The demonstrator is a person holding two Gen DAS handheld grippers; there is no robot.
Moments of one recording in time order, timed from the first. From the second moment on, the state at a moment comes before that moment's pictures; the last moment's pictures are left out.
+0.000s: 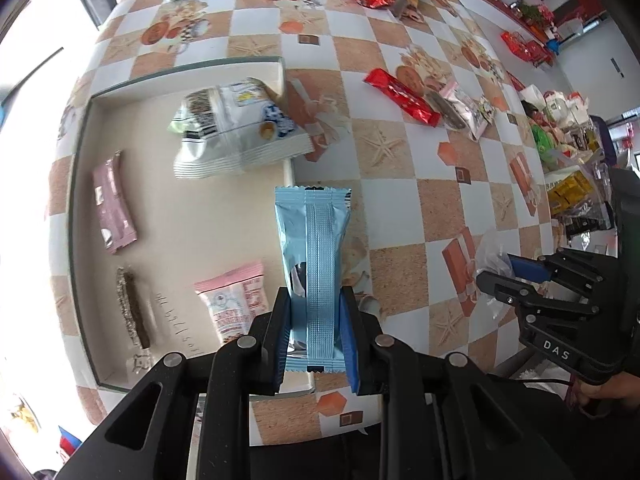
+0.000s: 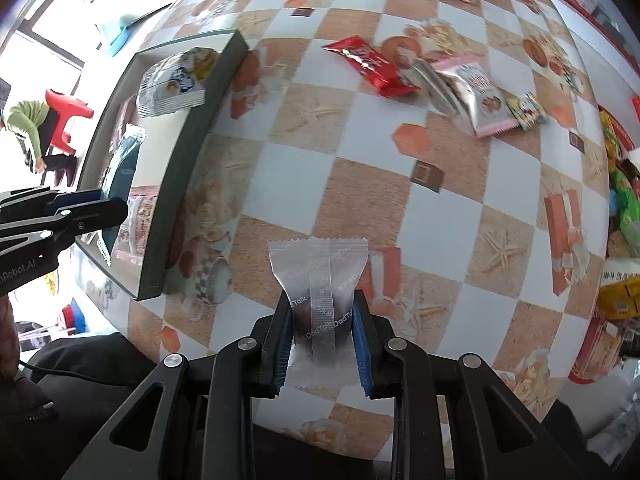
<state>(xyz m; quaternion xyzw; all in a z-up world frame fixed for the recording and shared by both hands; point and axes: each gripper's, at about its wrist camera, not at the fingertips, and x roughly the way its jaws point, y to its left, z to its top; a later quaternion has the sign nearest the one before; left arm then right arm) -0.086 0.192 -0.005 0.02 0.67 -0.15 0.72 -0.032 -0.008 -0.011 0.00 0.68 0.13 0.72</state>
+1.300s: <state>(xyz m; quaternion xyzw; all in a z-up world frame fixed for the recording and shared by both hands) -0.097 0.316 0.002 -0.03 0.66 -0.07 0.75 -0.018 0.130 0.012 -0.09 0.66 0.23 0.71</state>
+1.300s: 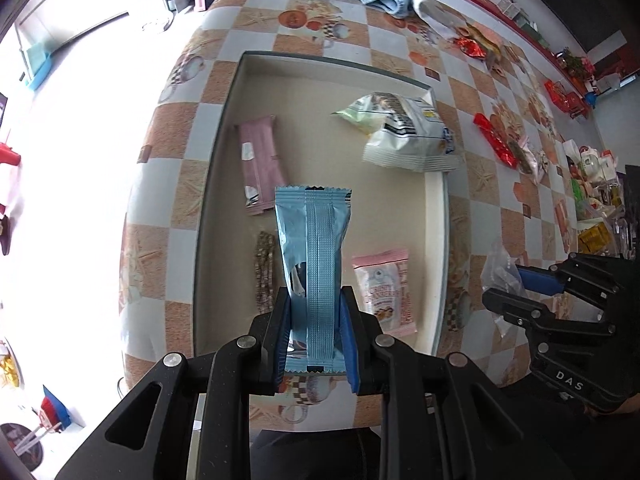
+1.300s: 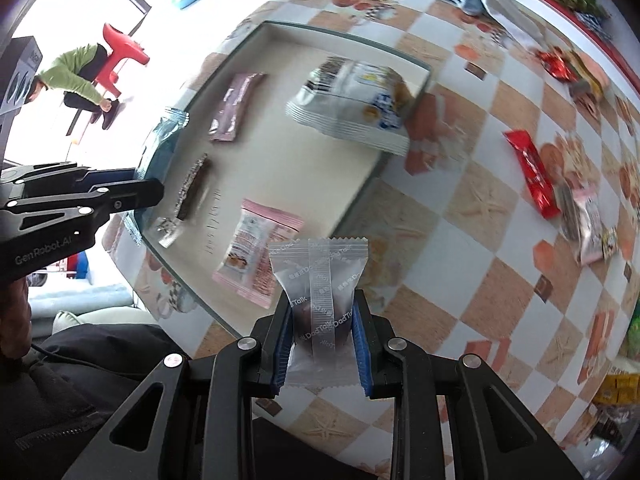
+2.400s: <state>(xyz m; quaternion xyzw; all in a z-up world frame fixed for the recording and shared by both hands) -0.097 0.369 -0.007 -0.03 0.67 -0.07 0.74 -0.009 0.202 0.008 -0.11 0.66 0.24 0.71</state>
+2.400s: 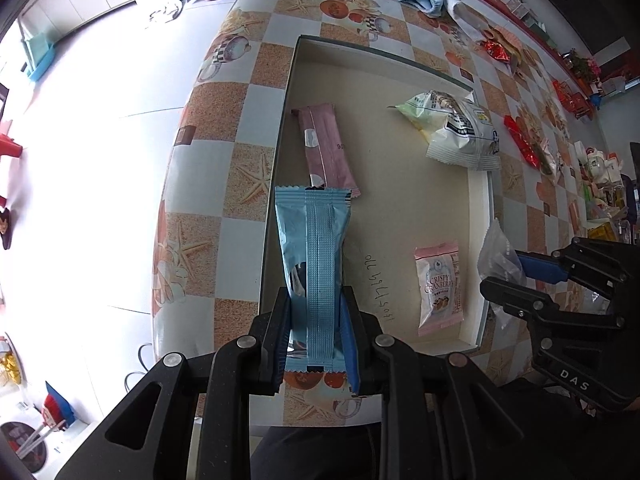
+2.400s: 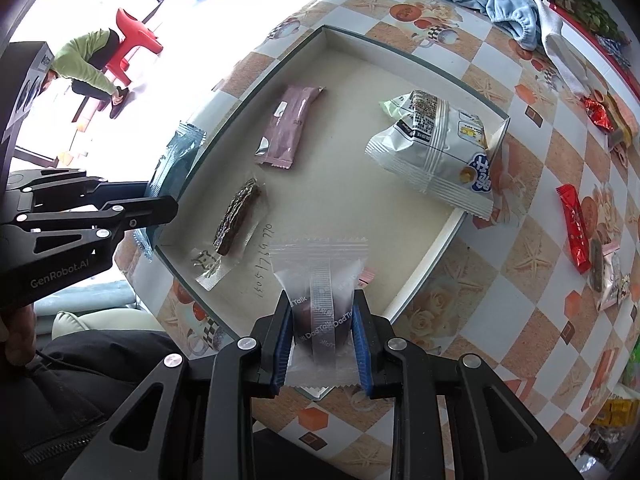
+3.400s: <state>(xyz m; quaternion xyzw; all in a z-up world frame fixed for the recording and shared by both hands) -0.089 0.360 -0.014 -0.03 0.68 -0.08 0.73 0.001 0.211 0.013 -0.12 0.65 0.24 0.71</state>
